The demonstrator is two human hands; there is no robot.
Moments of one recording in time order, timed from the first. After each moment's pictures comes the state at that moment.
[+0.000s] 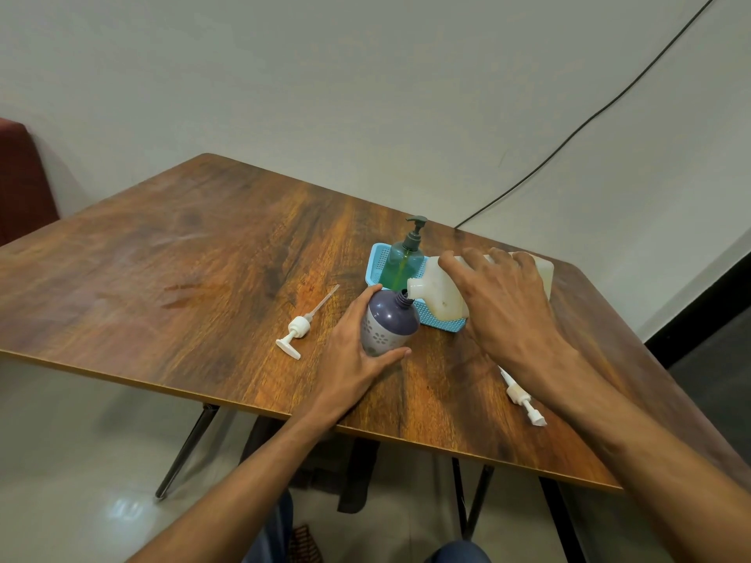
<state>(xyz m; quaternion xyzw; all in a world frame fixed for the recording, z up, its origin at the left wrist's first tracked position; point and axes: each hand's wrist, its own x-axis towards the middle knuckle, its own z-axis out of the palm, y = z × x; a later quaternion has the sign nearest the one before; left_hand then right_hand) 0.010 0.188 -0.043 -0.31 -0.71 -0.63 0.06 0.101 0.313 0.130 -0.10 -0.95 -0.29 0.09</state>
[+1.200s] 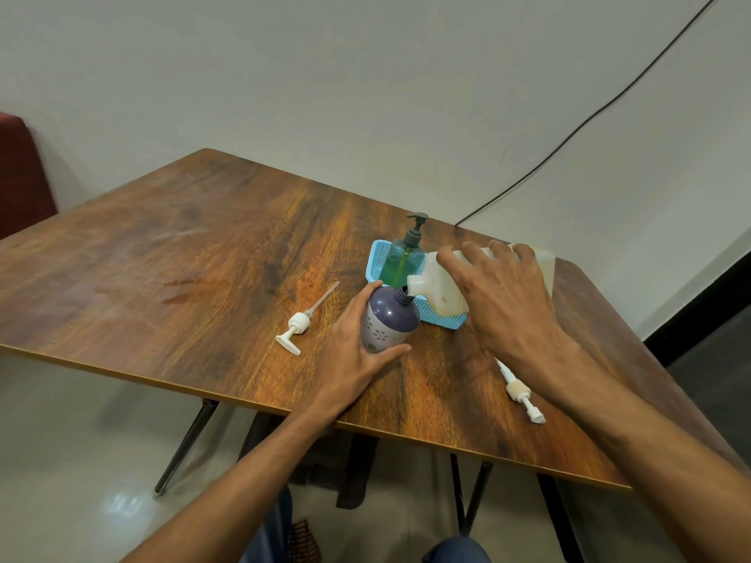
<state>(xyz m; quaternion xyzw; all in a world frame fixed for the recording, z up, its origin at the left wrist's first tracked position) 0.009 0.188 -0.045 -0.32 -0.71 -0.63 0.07 0.102 0.308 0.136 -0.09 -0.94 -0.31 0.08</state>
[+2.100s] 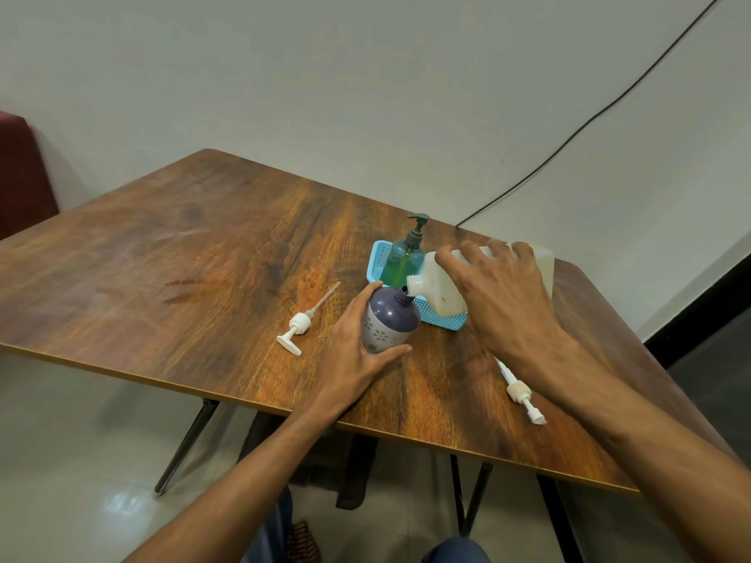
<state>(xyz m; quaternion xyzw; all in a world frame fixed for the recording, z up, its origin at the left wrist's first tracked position) 0.008 0.188 -0.044 -0.32 -0.70 -0.63 0.07 0.101 0.308 0.138 -0.08 -0.94 -0.32 0.07</state>
